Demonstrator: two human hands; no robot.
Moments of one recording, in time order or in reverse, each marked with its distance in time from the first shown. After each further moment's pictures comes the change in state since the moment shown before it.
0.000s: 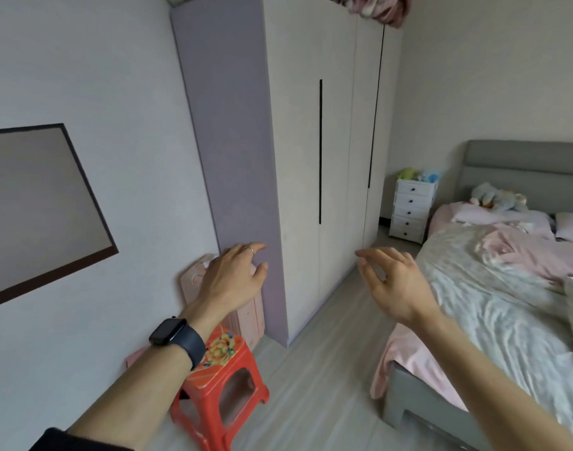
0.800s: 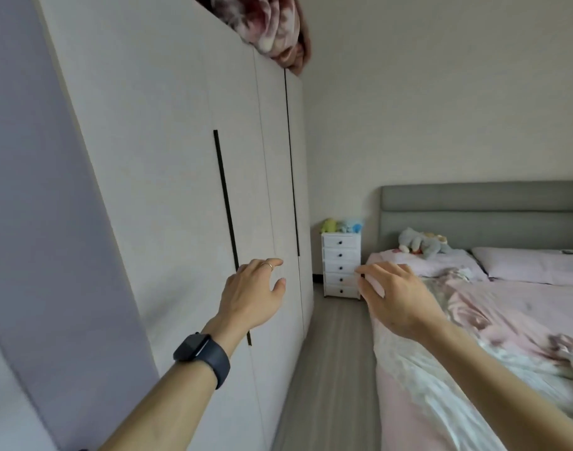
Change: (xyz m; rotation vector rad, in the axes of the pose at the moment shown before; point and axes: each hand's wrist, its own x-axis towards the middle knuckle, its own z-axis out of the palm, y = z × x) left_hand 0.648 0.068 0.195 -0.156 -0.039 0.376; right_hand 0.504 0.246 0.088 -0.367 0.116 0.209
